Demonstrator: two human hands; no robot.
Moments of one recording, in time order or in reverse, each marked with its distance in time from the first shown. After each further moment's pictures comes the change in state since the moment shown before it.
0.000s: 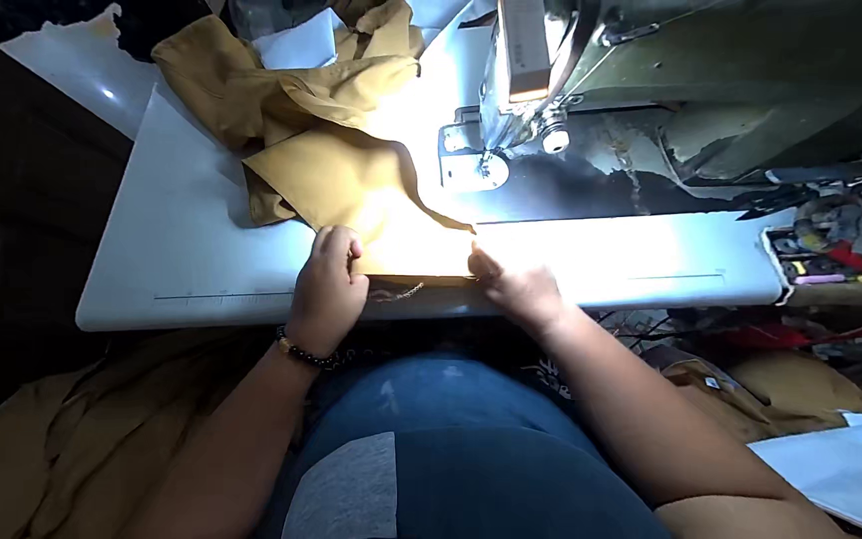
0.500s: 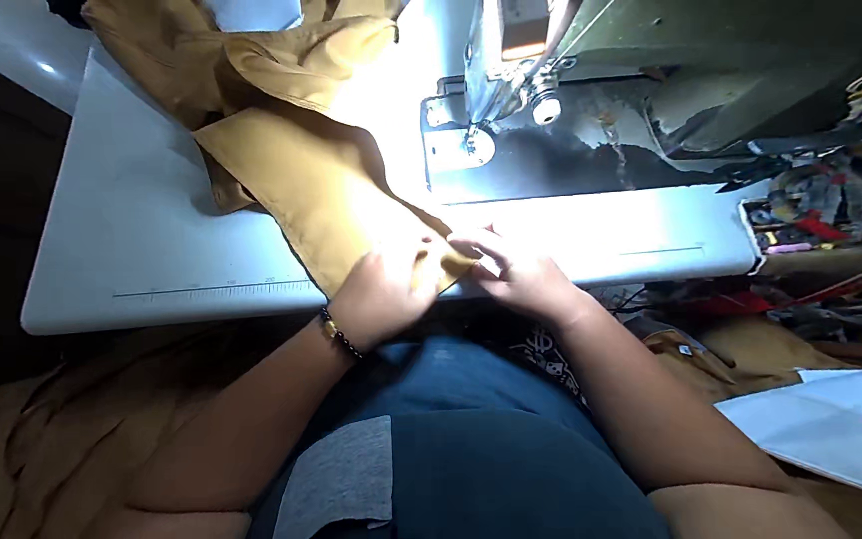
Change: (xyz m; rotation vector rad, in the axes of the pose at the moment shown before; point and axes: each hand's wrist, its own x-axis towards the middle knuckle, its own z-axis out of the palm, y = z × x) left_hand 0.004 0.026 0.046 0.056 -0.377 0.287; right_hand -0.014 0.011 -0.018 0.222 -0.249 0.081
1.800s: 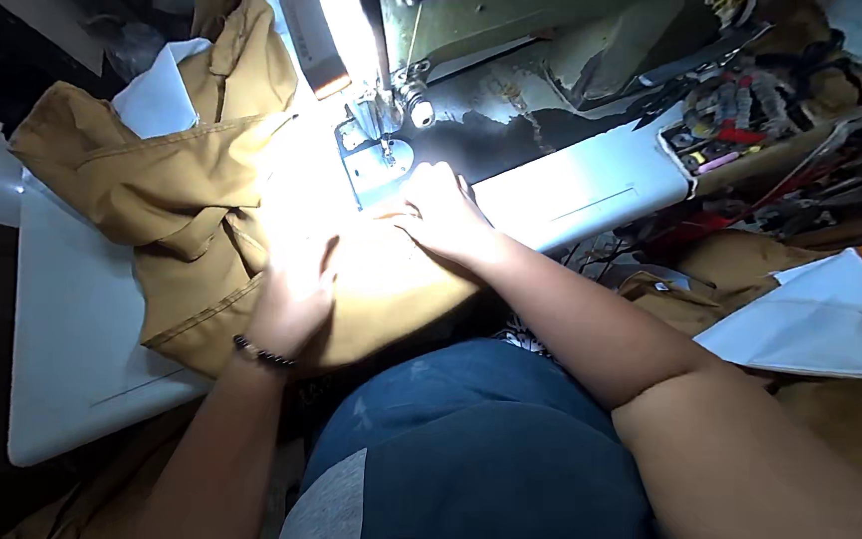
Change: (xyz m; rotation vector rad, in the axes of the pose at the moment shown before) left_hand 0.028 -0.026 -0.028 0.304 -0.077 -0.065; right_hand 0.053 0.020 -0.010 -0.169 -0.007 0.335
